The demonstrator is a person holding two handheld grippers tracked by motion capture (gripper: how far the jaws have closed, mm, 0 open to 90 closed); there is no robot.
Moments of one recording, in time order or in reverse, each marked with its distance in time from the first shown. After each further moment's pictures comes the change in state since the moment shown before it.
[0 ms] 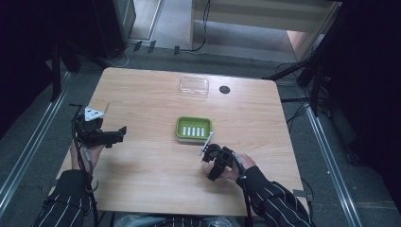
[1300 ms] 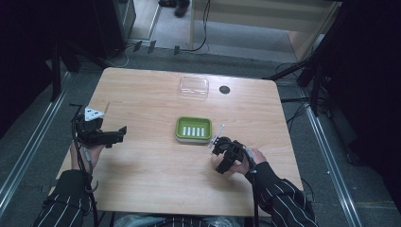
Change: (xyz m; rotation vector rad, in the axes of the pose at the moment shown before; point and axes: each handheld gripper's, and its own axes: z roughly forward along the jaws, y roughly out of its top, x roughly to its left) left arm 0.000 0.000 -0.001 0.003 -0.006 0.003; right arm -0.025 -0.017 -0.021 -0.019 -0.020 0.062
